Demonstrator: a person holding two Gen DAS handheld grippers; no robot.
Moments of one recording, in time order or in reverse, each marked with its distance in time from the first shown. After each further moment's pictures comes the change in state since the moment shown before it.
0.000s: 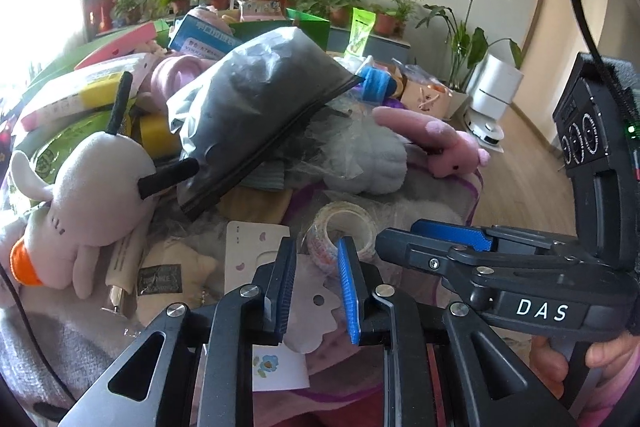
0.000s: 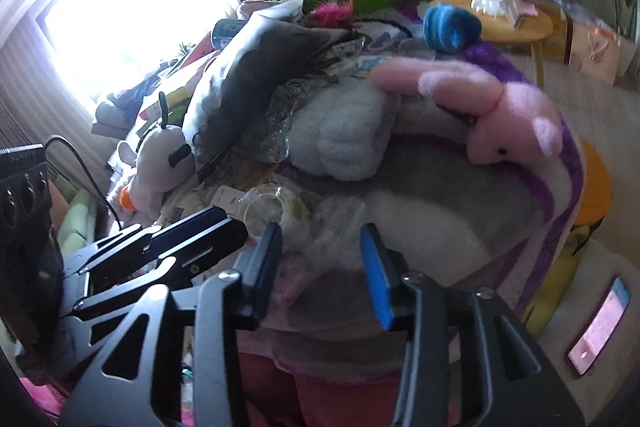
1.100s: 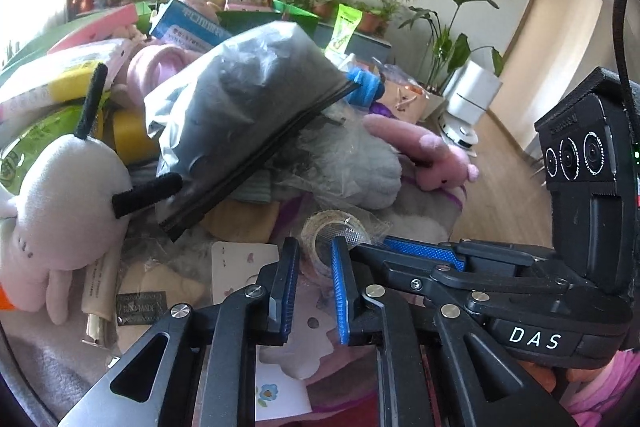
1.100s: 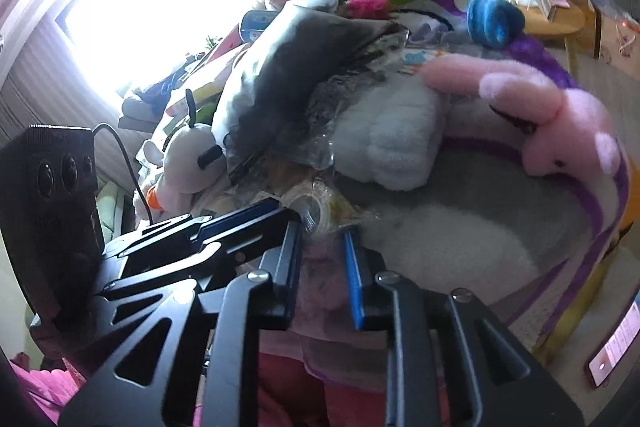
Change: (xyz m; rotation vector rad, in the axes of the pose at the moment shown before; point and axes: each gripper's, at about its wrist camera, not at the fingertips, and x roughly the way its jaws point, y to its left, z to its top) left arm 0.010 0.017 0.014 -0.037 0.023 -0.126; right arm 0.010 0.013 0.008 -0.027 0.026 0.107
